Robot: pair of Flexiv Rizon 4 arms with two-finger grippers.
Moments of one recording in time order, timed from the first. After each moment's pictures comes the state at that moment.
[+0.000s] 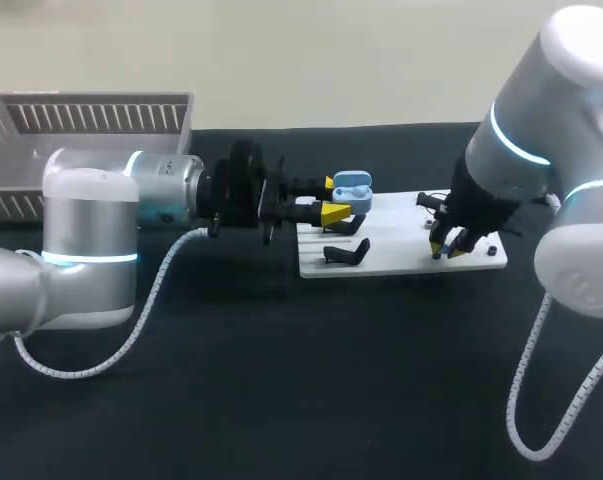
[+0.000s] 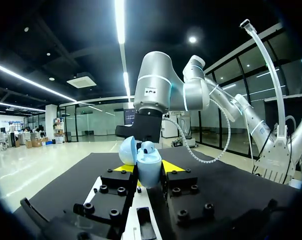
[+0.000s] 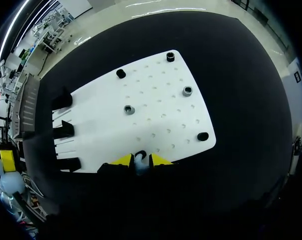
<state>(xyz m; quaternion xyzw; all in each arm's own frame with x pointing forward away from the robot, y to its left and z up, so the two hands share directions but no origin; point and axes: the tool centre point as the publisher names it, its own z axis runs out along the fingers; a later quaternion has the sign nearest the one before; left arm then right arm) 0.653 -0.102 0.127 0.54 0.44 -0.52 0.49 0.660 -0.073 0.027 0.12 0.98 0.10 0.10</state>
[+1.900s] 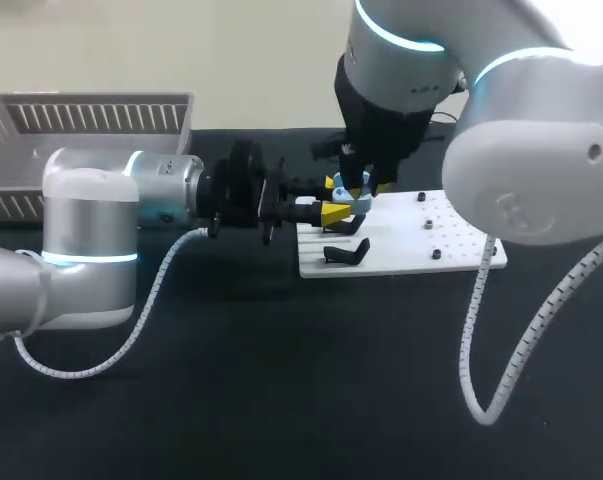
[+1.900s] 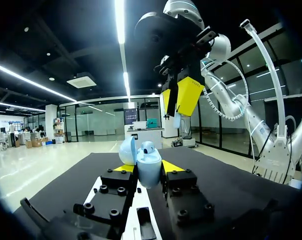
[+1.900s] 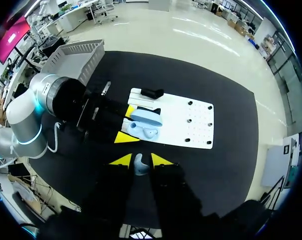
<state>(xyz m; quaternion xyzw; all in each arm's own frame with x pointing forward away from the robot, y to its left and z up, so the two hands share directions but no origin) 0.653 -0.102 0.127 0.54 0.44 -0.52 0.49 0.608 0.046 0.187 -0.11 0.98 0.03 0.14</state>
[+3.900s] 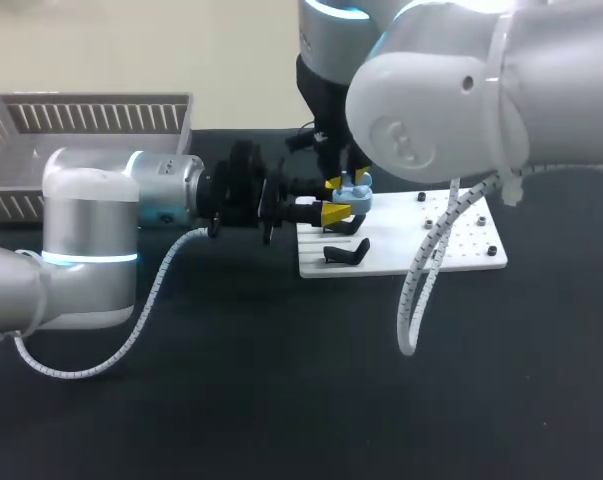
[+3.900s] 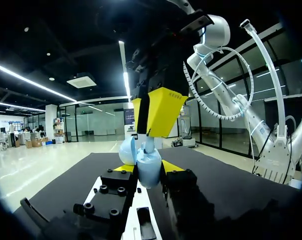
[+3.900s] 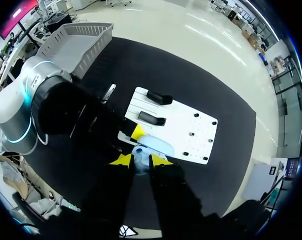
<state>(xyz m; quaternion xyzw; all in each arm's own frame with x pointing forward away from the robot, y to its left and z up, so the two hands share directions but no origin) 0.653 -0.102 0.127 0.54 0.44 -0.52 0.49 0.645 0.065 0.170 -0.18 0.98 -0.01 0.08</state>
